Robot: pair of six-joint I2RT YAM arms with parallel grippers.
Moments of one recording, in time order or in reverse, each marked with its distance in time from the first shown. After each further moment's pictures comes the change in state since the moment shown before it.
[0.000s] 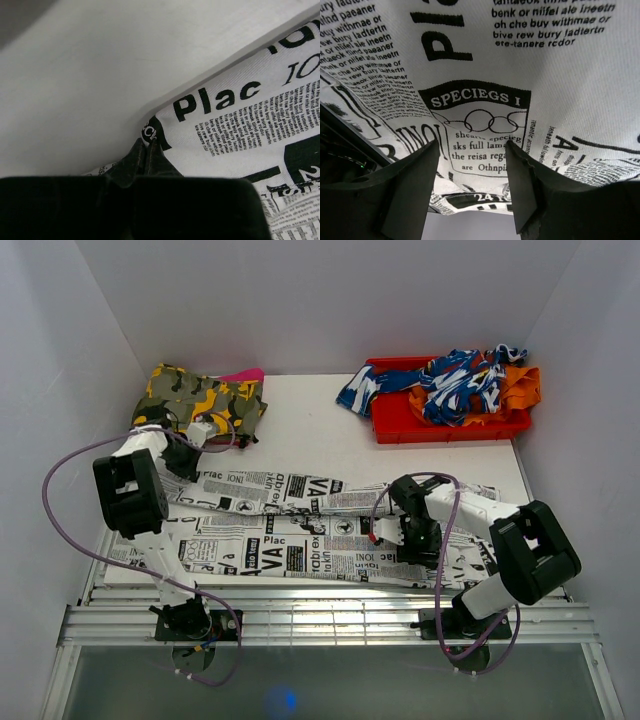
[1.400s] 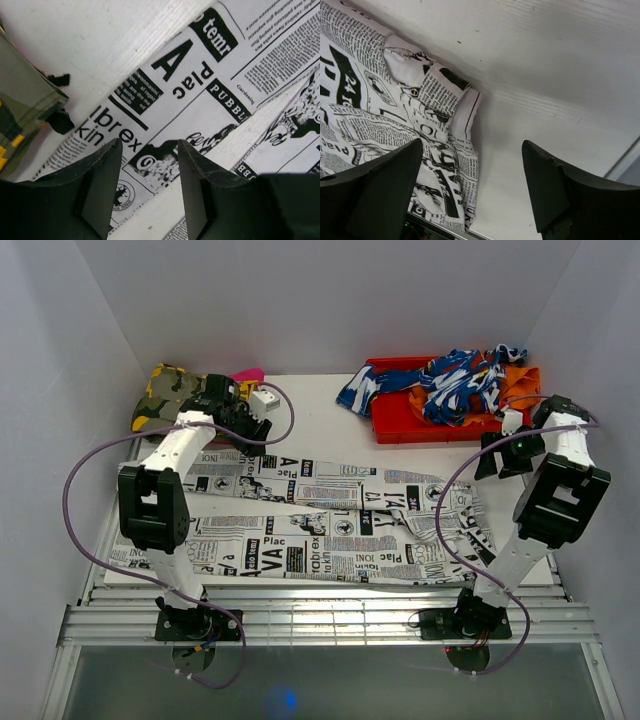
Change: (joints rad) left arm -0.404 -0.152 0.149 0.007 0.171 -0.224; right arm -0.953 0.414 0.798 -0.122 -0.438 0.308
